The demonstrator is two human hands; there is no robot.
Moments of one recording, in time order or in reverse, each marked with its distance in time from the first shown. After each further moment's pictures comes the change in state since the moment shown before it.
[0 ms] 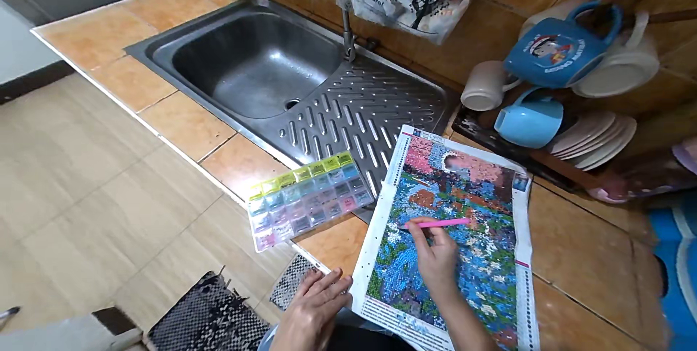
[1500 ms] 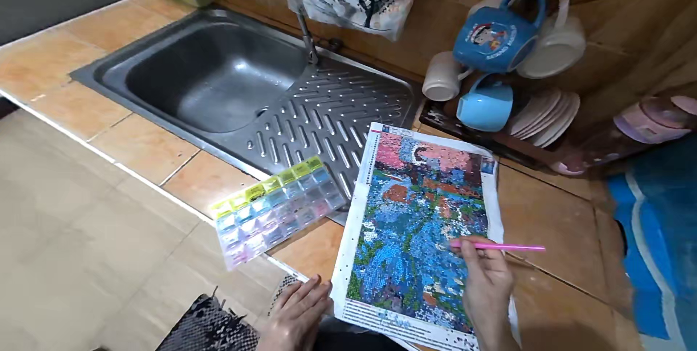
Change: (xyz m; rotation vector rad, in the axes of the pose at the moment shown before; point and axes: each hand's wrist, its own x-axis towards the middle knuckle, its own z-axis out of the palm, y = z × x) left_hand 0.006 0.008 -0.009 -0.016 -0.078 -0.043; right_hand -0.021 0.006 -0.086 0.236 0.279 0.179
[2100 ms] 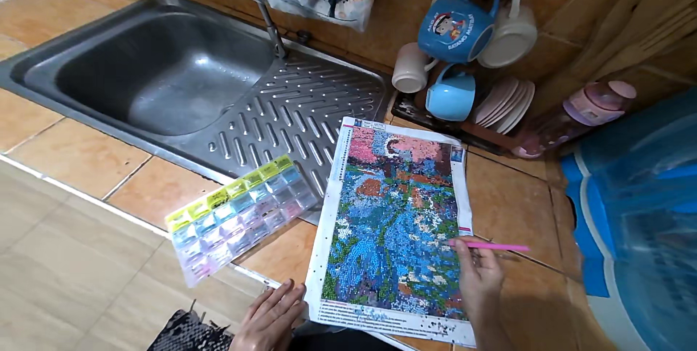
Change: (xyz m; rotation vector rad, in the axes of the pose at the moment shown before) left_hand 0.001 -0.001 -0.004 -0.015 -0.050 -0.005; right_hand -0.002 0.036 -0.054 -0.367 0.106 -0.095
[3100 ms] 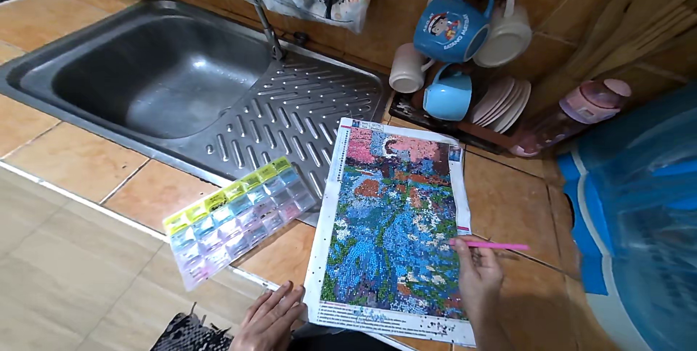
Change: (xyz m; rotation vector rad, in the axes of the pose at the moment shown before) left_hand 0.000 0.000 -0.001 -0.010 -0.012 -0.005; right_hand -0.001 0.002 0.000 -0.006 0.019 0.032
